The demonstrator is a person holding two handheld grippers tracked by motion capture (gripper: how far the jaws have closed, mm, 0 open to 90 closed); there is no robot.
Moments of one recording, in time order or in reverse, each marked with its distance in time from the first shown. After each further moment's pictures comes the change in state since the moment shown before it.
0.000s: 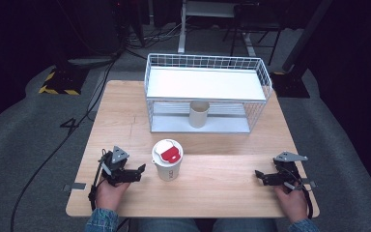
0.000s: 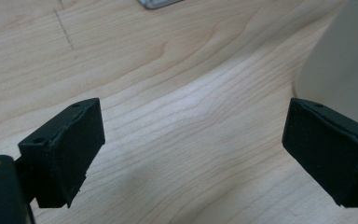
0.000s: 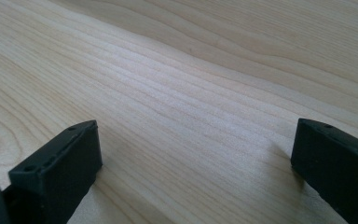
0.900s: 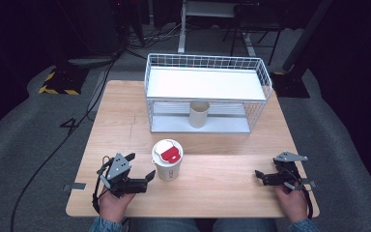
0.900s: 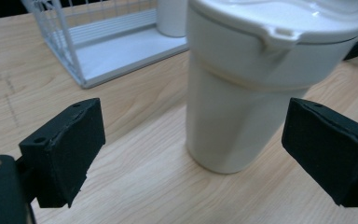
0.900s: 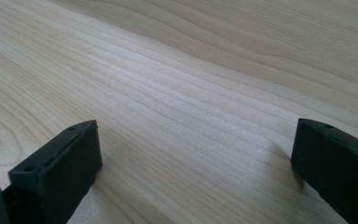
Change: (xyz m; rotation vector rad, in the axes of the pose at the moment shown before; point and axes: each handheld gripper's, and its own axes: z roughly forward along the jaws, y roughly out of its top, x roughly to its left) left arm -0.042 0.008 -0.040 -0.235 -0.161 0.058; right arm 0.000 0.000 0.000 0.000 0.000 0.000
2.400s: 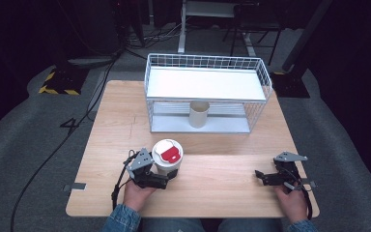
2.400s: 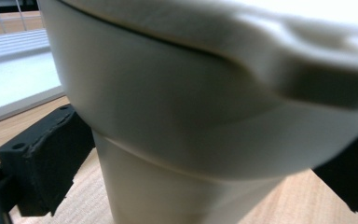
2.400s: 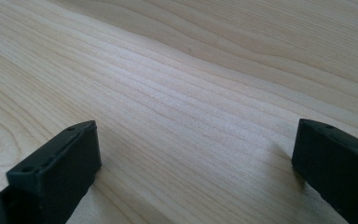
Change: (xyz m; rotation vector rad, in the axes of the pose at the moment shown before) left arm -0.007 -0.004 0.072 -0.081 -0.220 -0.003; right arm 0.000 0.000 0.000 0.001 -0.003 0.002
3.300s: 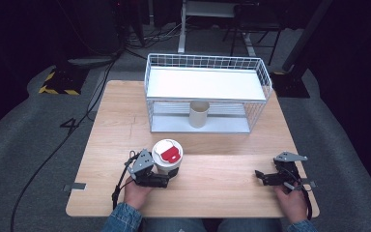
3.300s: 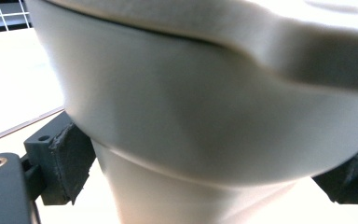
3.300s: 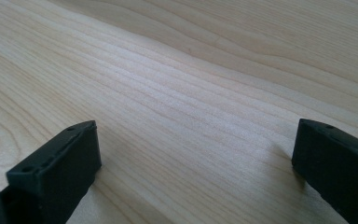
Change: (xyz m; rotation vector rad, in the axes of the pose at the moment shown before) left arm -0.002 -0.003 0.002 -0.020 0.026 0.050; right arm 0.000 0.000 0.000 0.000 0.000 0.000
